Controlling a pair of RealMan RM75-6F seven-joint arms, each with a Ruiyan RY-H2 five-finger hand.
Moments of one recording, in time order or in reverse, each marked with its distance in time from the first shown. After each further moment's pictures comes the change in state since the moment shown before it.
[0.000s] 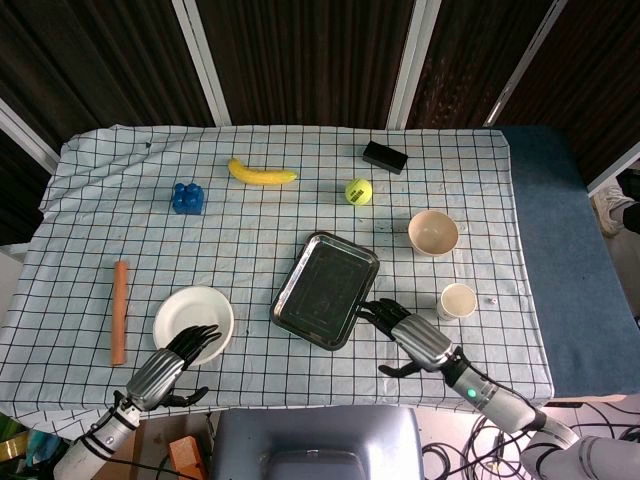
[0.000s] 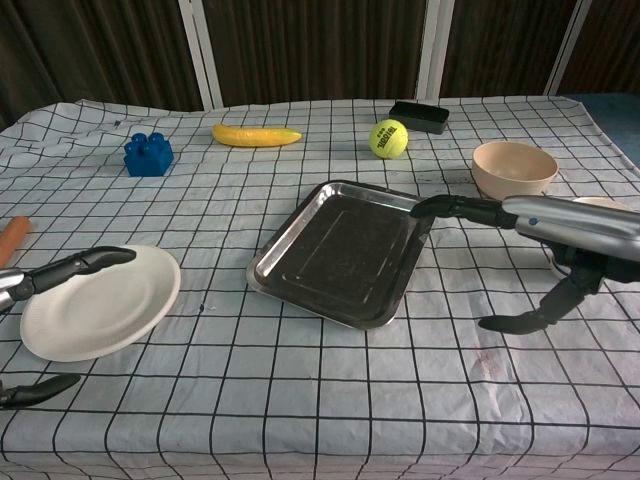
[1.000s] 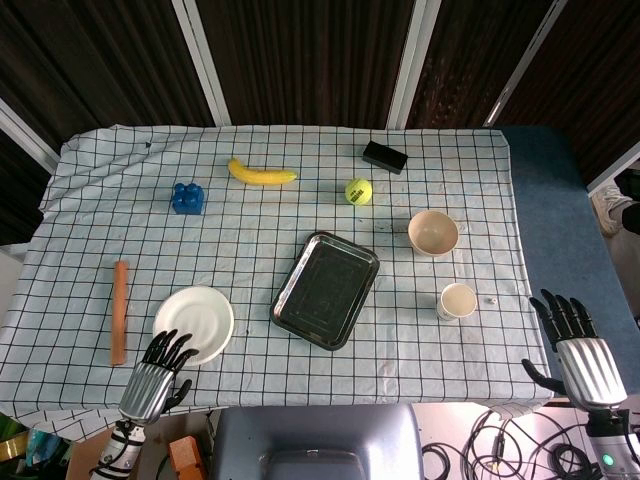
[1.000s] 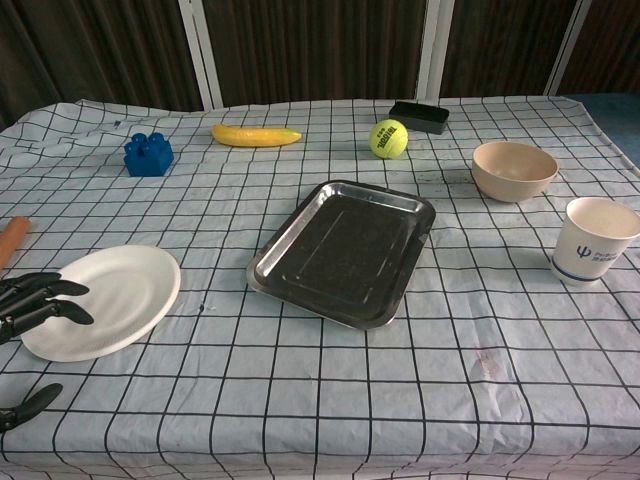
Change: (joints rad) left arm 0.217 -0.348 -0.076 0.378 -0.078 0.218 0.378; right arm -0.455 0.274 -0.006 -0.162 0.197 0.431 -0.373
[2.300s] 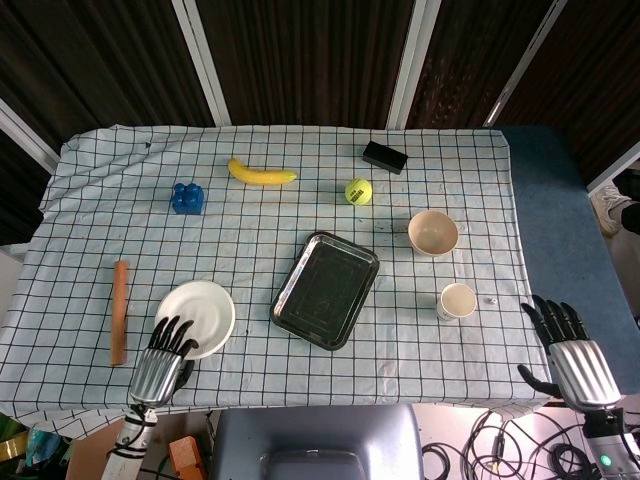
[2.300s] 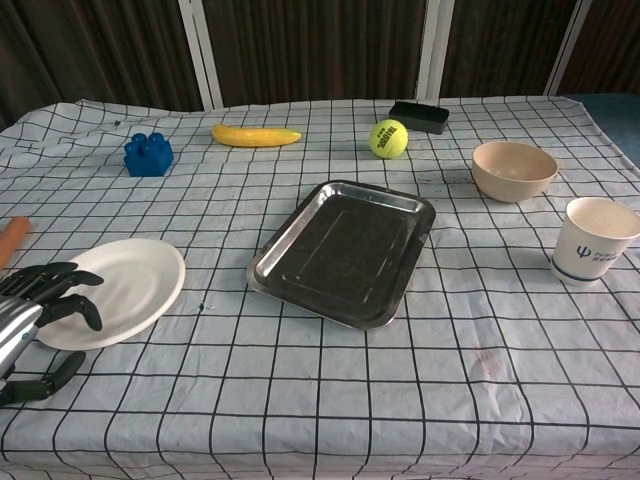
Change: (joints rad) left arm -0.046 -0.185 -0.055 0.296 -0.061 -0.004 -0.011; right arm -0.017 0.028 0.024 -0.027 -0.026 -0.085 -0.002
